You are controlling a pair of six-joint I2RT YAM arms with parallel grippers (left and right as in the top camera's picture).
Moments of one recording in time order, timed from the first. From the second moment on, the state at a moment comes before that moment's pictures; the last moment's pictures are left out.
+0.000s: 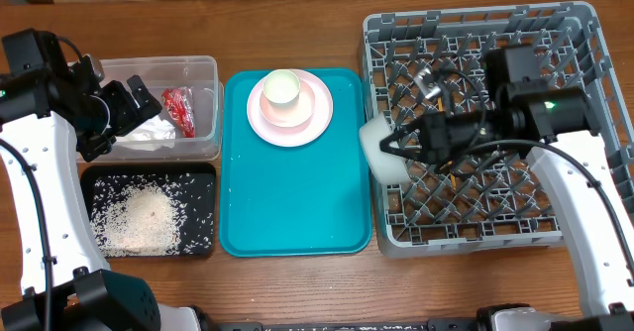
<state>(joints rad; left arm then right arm) 0.37 1.62 1.64 -1.26 0.25 -0.24 0.11 1.47 1.36 -1.20 -1.16 -0.09</state>
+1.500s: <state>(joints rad) 0.37 1.62 1.64 -1.26 0.25 -0.24 -0.13 1.47 0.91 -1.07 -1.36 -0.29</state>
